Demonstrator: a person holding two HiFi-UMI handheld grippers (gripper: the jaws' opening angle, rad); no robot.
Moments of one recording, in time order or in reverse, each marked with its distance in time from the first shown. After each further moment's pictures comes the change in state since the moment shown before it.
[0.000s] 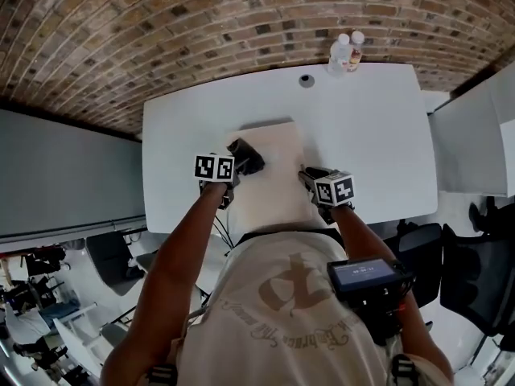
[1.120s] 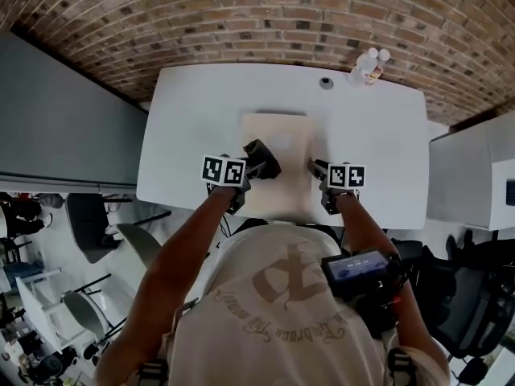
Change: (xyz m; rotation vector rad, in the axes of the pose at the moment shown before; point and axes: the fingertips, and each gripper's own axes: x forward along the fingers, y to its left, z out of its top) left arm -0.037 -0.061 -0.043 -0.119 -0.170 -0.181; right arm -0.007 -0.004 0.013 0.117 0.048 0.004
